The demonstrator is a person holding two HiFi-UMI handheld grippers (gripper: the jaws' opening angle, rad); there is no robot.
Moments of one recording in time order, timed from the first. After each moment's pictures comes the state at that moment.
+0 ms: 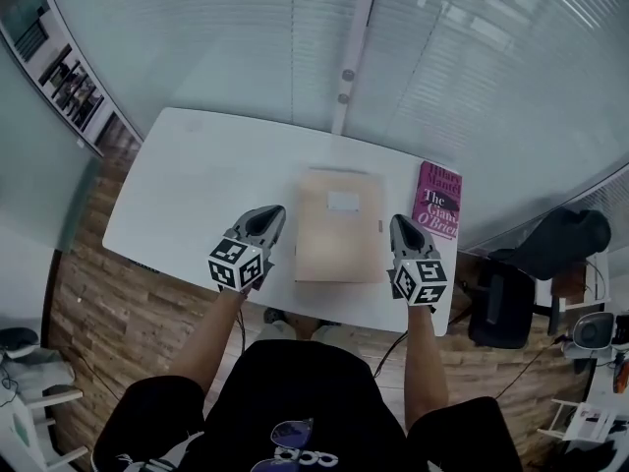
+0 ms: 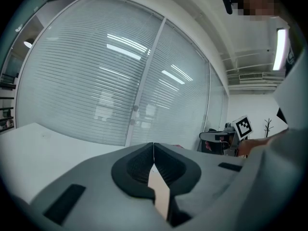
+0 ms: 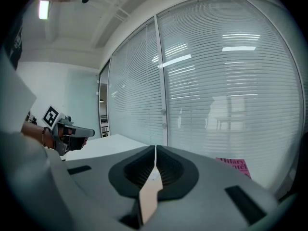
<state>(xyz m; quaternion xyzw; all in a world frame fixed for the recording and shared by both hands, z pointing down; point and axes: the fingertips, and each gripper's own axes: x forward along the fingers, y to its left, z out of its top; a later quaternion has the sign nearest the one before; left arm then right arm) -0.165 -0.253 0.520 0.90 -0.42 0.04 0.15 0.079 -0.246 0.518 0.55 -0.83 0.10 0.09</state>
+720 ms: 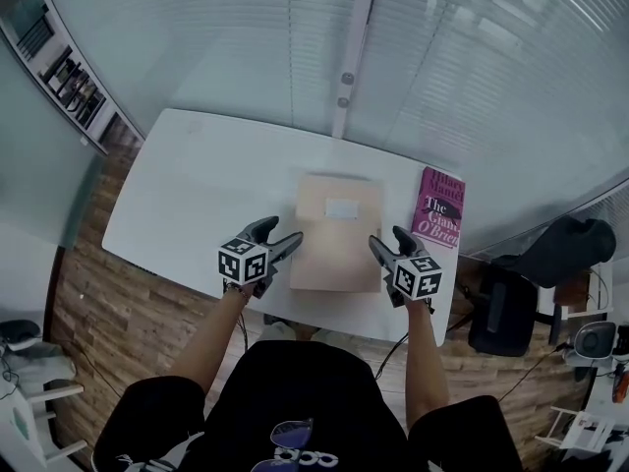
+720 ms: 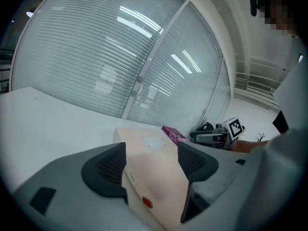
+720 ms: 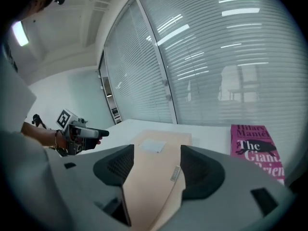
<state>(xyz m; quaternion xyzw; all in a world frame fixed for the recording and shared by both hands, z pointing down) -0.139 -0.260 0.604 0.88 -0.37 0.10 0.27 0.080 -0.259 0.608 0.46 -0.85 0.23 0.14</state>
